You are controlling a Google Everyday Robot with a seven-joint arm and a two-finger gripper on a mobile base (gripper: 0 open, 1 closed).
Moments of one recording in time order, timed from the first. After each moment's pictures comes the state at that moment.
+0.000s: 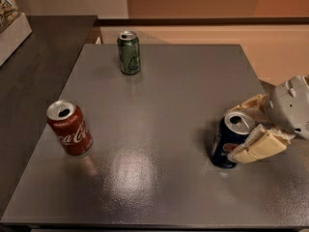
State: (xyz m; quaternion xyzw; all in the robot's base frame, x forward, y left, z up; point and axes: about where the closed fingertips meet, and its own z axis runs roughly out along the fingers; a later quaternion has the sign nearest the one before) arm 0.384 -0.167 0.886 -0.61 0.72 0.19 0.26
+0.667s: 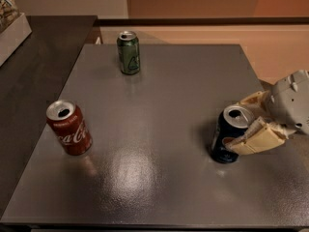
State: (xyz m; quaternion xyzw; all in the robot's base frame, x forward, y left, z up) arm 0.387 -0.166 0.897 -0.60 0.73 0.19 0.27
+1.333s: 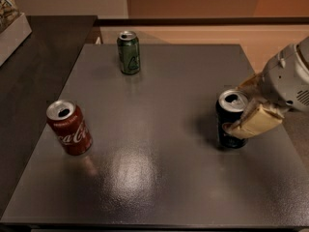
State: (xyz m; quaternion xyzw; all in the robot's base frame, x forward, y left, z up) arm 0.405 -0.164 0.923 -0.61 0.75 0.11 0.23
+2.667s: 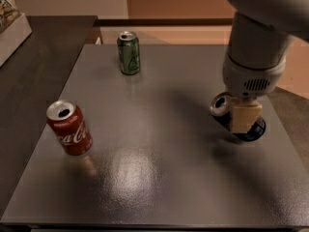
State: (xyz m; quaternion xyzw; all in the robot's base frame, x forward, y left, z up) arm 0.428 -0.172 0.906 -0.67 0.74 -0.08 0.00
